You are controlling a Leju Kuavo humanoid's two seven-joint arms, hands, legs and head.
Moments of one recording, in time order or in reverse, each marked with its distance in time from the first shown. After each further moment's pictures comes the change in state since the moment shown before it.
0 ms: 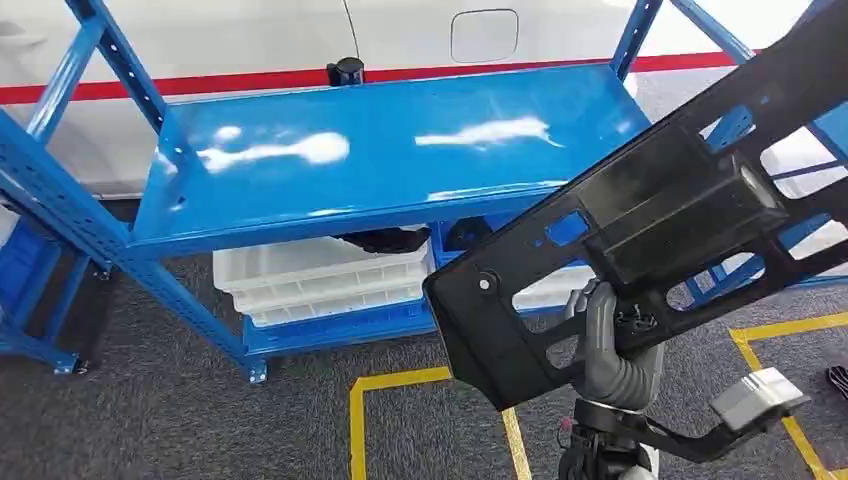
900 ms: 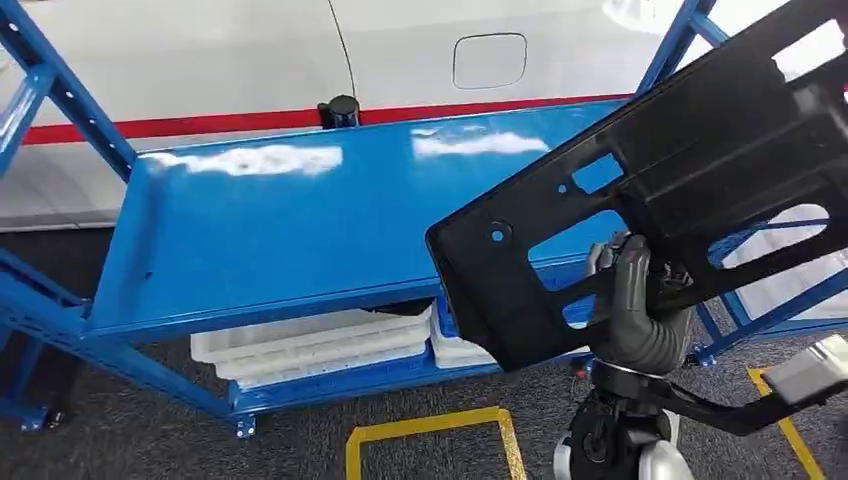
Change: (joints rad) left arm -0.001 -0.075 0.051 -0.001 0.034 0.003 -0.060; right arm -0.123 0.026 -0.035 -0.087 -0.004 0.000 0.094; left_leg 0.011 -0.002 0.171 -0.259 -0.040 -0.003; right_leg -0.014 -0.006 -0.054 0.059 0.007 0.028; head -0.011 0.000
